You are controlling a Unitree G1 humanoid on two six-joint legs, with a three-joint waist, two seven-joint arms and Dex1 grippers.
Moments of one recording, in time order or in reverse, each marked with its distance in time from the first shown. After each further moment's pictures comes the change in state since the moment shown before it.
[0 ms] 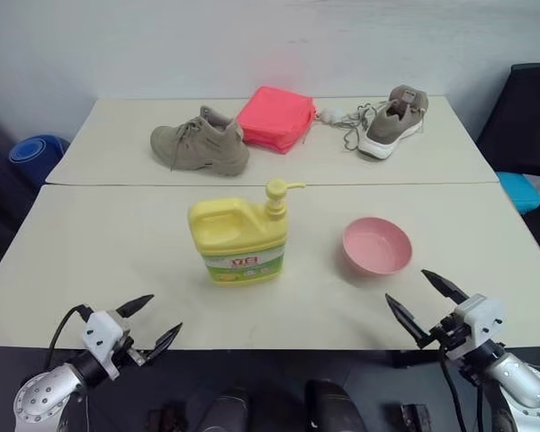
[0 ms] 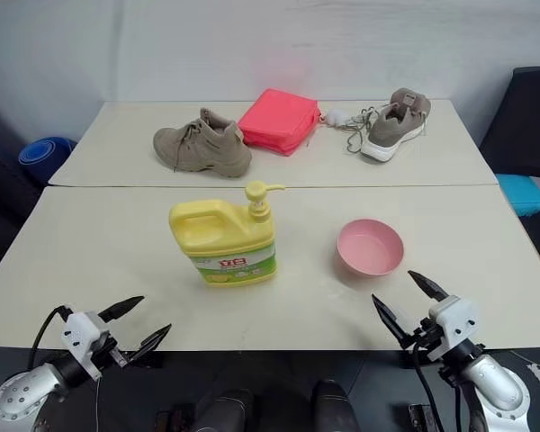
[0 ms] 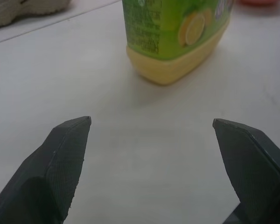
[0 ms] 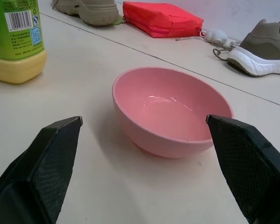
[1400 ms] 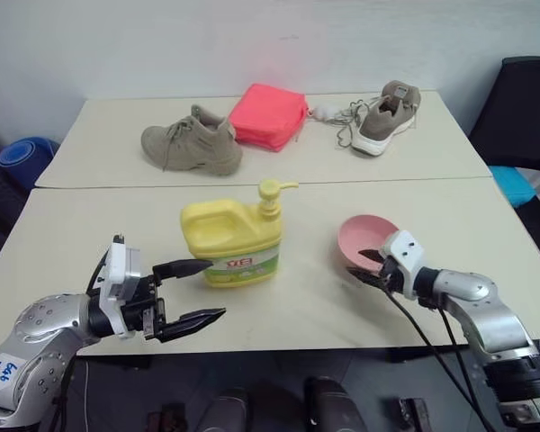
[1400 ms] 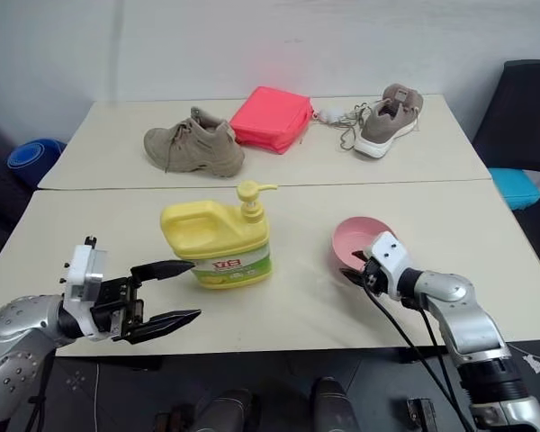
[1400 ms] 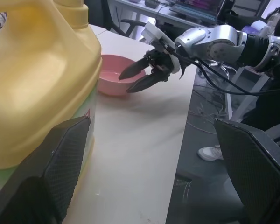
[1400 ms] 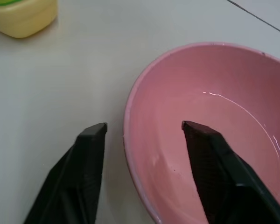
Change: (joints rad) left arm -0.248 0.273 -0.029 -0.377 -0.447 0.591 -0.197; right arm -0.531 -0.205 0.329 0.113 -0.139 0.604 0.054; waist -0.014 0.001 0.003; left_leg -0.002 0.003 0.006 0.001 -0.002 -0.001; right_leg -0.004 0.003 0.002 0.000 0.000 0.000
